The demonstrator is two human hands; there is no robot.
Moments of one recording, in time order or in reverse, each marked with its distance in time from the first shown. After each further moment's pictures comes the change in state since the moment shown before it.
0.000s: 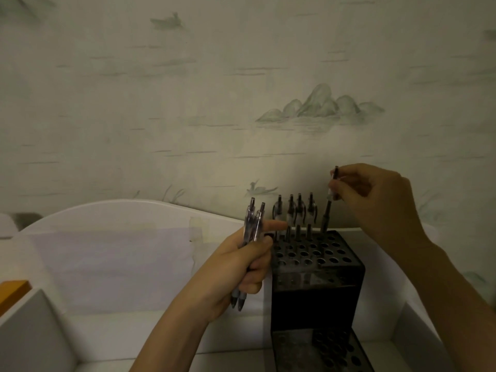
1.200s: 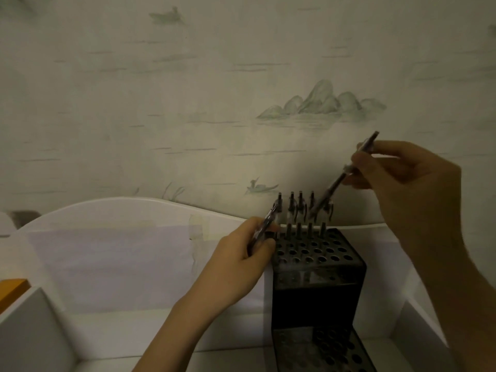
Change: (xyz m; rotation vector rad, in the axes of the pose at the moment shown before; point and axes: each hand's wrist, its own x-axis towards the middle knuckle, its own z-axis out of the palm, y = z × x) left_hand 0.005 -0.007 -0.001 0.713 0.235 0.277; right_hand -0.010 -0.039 -0.023 0.424 0.153 0.109
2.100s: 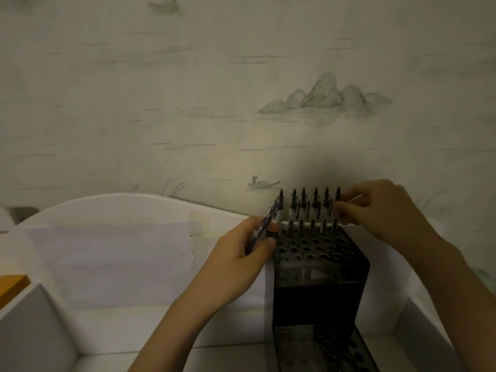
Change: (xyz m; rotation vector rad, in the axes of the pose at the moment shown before) left_hand 0.004 -0.015 0.001 -0.058 -0.038 -0.041; right_hand 0.013 0.061 -0.005 -0.519 -0.385 0.228
